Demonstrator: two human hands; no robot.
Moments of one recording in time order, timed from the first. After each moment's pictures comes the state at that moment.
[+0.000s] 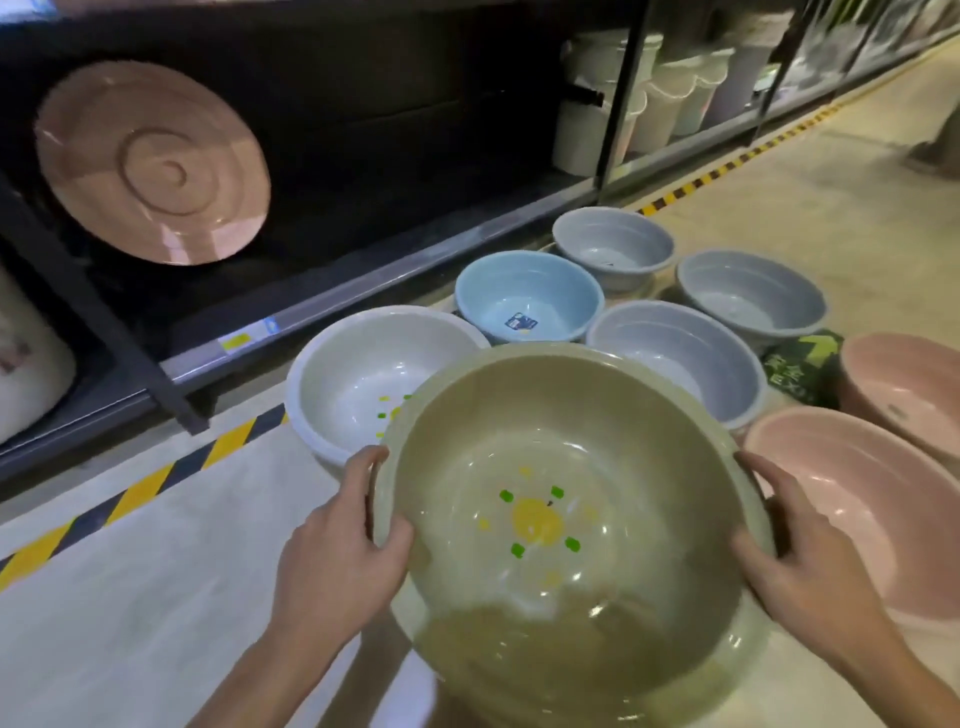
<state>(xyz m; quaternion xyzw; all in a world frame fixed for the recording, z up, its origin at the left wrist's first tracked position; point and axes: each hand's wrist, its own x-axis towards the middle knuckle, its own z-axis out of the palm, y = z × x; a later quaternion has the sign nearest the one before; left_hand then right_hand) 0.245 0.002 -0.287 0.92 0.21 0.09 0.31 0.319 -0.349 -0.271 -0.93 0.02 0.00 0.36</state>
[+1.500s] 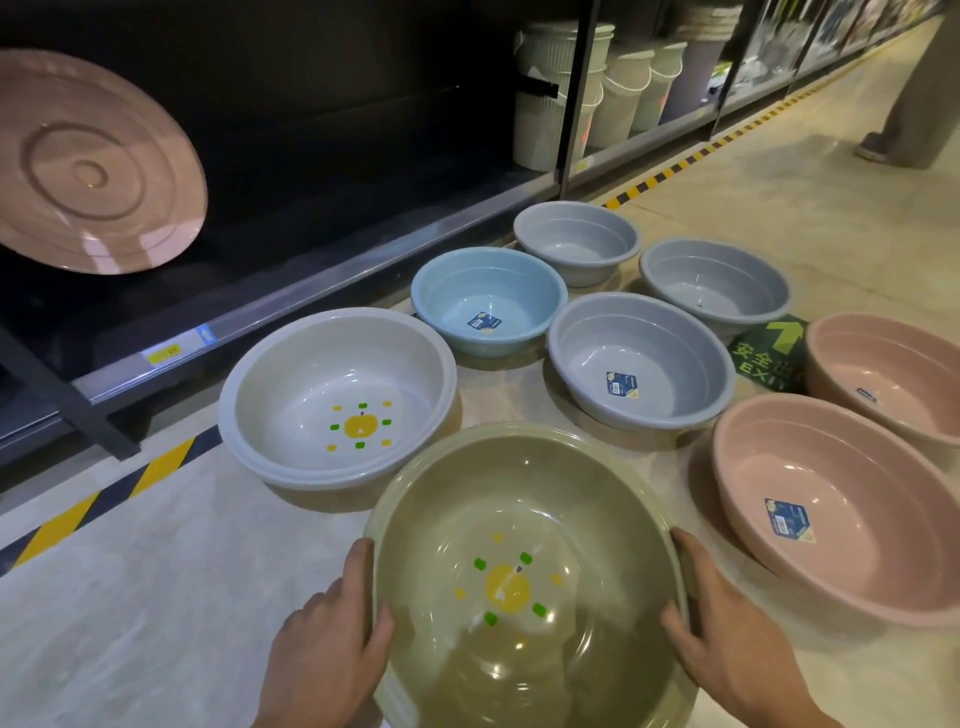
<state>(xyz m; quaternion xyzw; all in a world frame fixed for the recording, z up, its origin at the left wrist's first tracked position) 0.245 -0.026 -0.399 0.97 0.15 -0.01 0.18 0.311 -0.374 -0.385 -0.98 0.00 0.10 0.17</state>
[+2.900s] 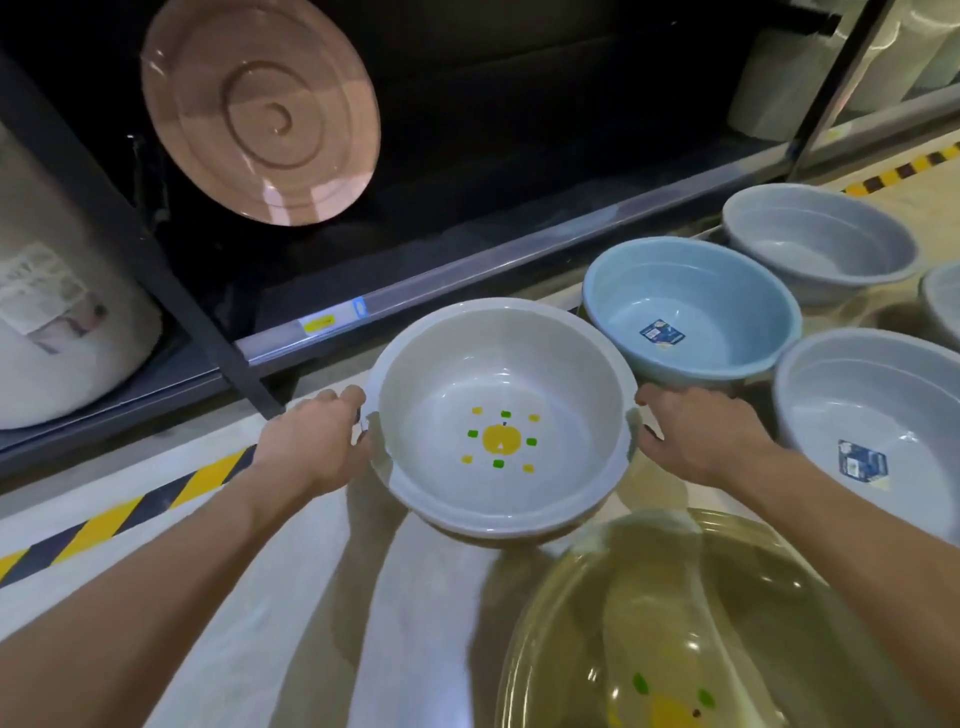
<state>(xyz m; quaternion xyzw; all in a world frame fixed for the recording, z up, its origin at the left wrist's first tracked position) 0.397 0.206 -0.351 0.96 0.26 -0.09 0.03 0.573 -0.113 -0.346 -0.95 -0.30 0.06 -0.06</state>
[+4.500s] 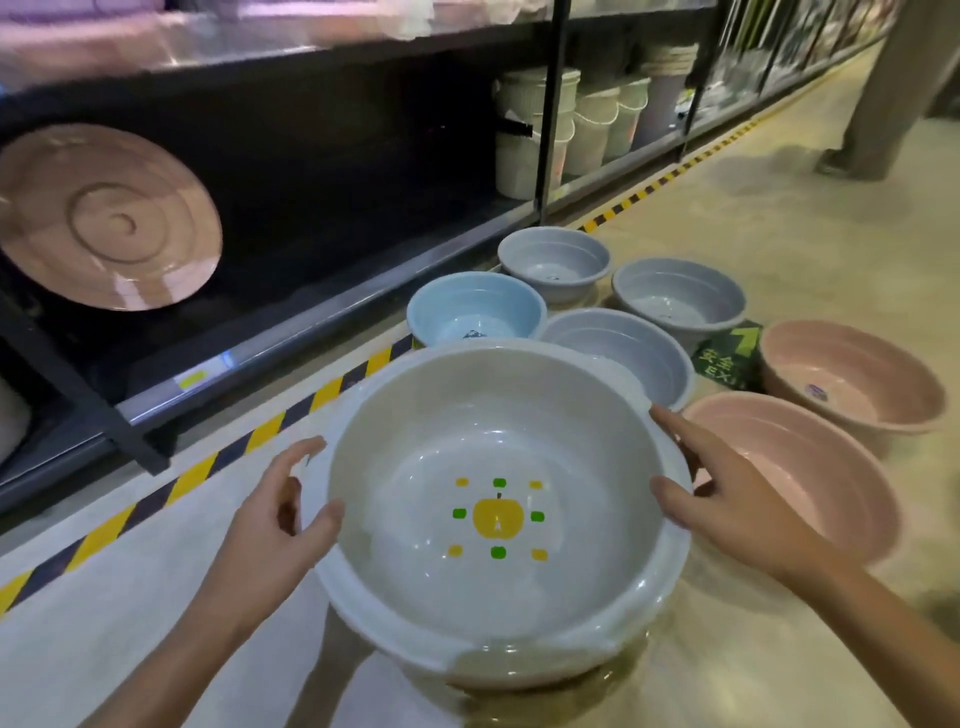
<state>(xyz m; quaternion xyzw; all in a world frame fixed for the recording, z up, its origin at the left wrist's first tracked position) 0.240 0.014 -0.267 0.87 0.12 0.12 0.47 0.332 -0.386 -0.242 -0.91 -0.11 0.04 0.41</state>
